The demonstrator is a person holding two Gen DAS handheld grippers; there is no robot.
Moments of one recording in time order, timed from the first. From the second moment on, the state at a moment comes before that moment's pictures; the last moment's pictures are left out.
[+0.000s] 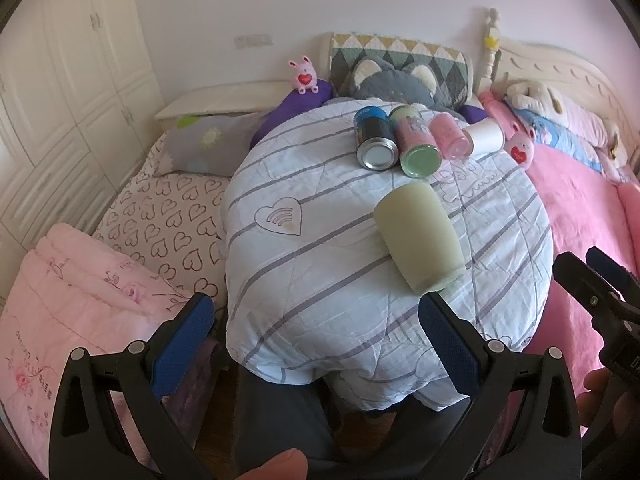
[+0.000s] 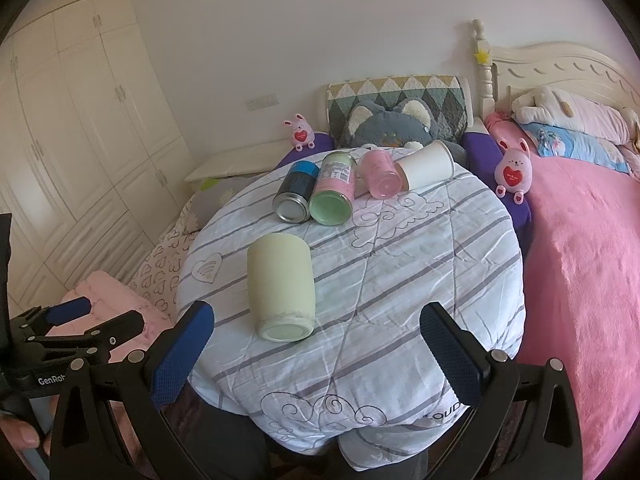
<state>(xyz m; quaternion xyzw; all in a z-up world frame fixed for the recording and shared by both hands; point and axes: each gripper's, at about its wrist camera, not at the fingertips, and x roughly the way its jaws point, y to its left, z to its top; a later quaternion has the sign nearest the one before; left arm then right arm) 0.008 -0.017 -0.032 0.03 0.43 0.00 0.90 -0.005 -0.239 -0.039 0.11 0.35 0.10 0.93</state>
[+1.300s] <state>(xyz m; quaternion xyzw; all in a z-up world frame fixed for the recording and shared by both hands) 0.159 -0.098 -0.142 -0.13 0.58 0.00 0.81 0.078 -0.320 -0.109 0.17 0.41 0.09 0.89</state>
